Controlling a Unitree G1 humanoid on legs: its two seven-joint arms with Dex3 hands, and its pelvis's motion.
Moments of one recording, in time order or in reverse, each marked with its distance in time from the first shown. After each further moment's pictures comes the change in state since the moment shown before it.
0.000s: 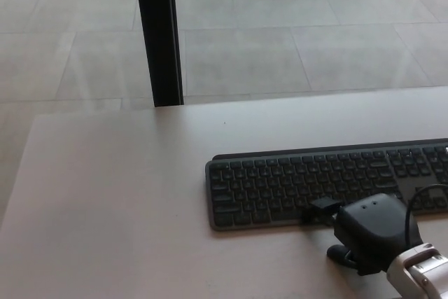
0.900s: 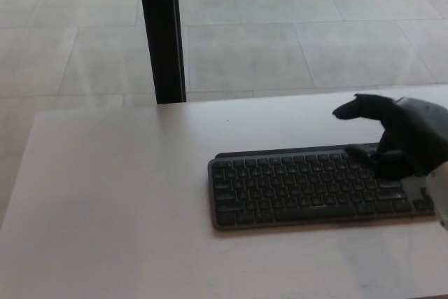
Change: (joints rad) left_arm 0.006 -0.001 -0.010 0.000 0.000 0.000 0.001; right_arm -0.065 0.064 -0.509 -0.252 0.301 0.068 0.221
